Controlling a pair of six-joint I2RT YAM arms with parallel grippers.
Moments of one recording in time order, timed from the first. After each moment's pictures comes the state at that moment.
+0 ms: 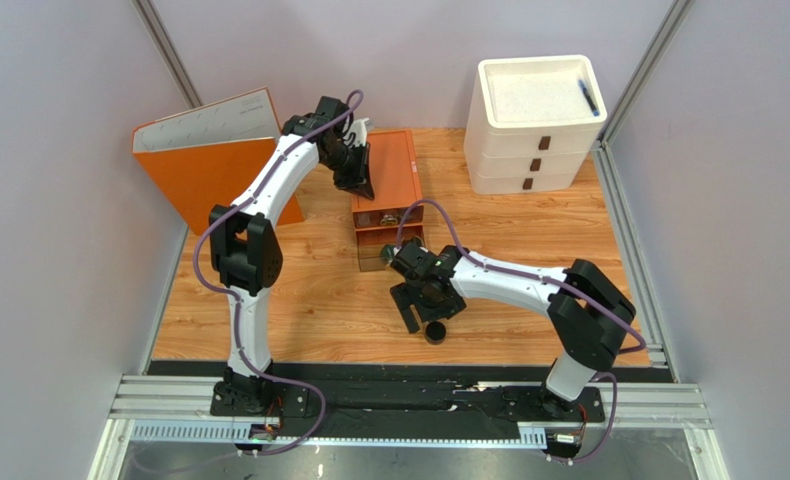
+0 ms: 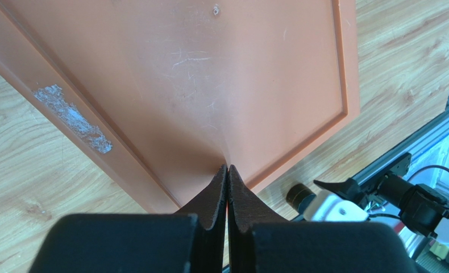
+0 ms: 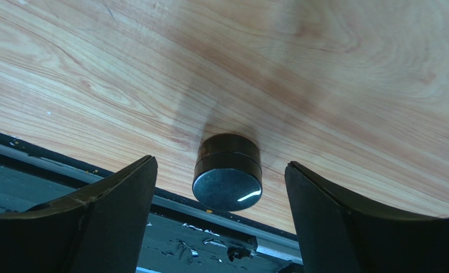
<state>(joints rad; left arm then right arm) -0.33 2.10 2.05 -1.05 0.44 -0.21 0.95 1.67 1.10 -0.78 0.05 0.50</state>
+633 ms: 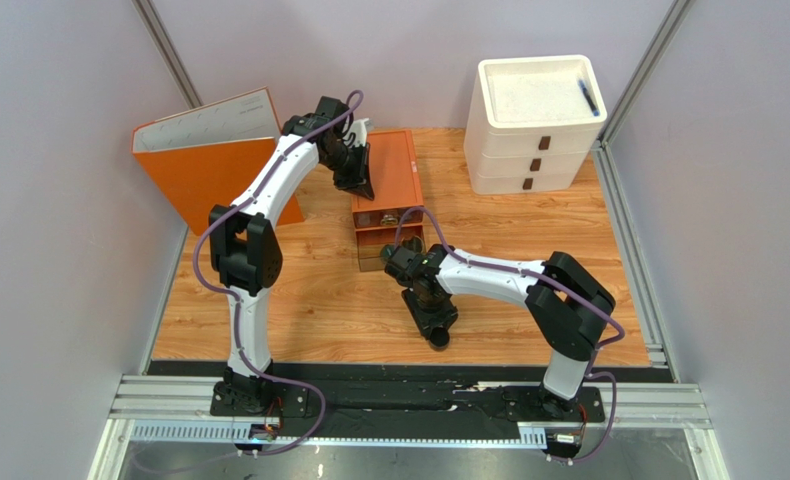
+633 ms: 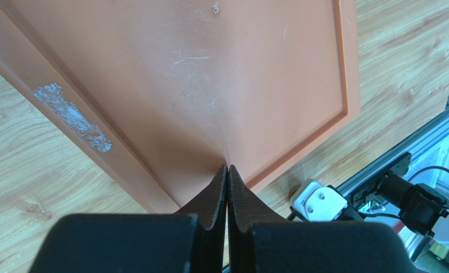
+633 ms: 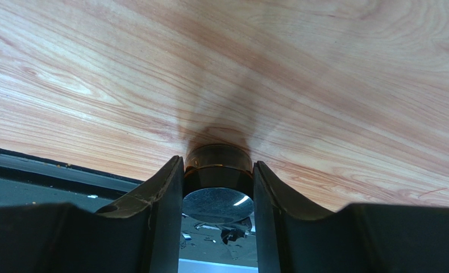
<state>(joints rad) -0.33 2.10 2.04 -1.05 0.44 -0.21 0.97 1.78 1.16 -0.90 0.03 0.51</state>
